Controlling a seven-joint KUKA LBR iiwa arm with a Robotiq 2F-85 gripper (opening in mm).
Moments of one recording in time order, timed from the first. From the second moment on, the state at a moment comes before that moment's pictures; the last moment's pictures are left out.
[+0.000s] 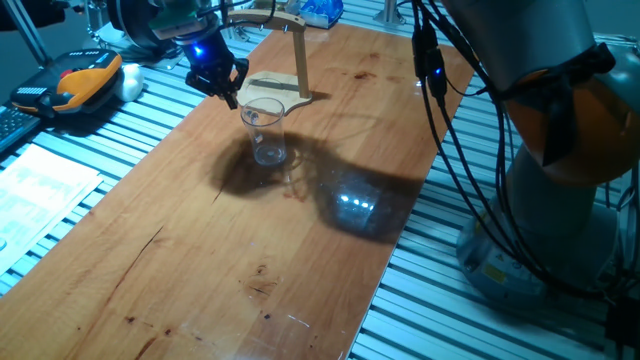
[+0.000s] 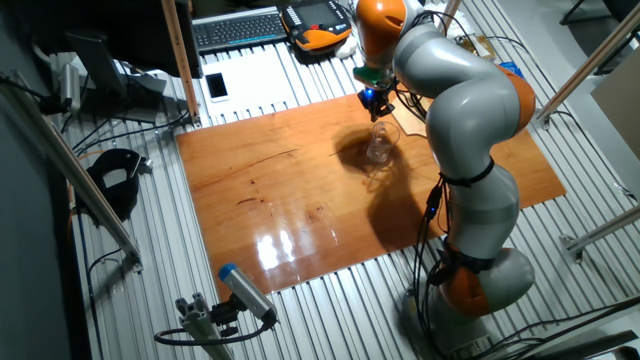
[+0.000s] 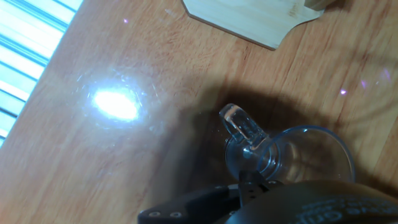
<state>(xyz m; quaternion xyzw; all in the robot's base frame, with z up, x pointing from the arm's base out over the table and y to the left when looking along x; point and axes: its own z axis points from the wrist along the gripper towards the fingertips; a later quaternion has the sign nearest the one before) 0.599 -0.007 0.165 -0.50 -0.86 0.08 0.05</state>
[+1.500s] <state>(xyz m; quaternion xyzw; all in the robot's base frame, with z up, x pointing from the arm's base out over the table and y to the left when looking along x) 0.596 -0.009 0.156 -0.52 -0.85 0.07 0.02</state>
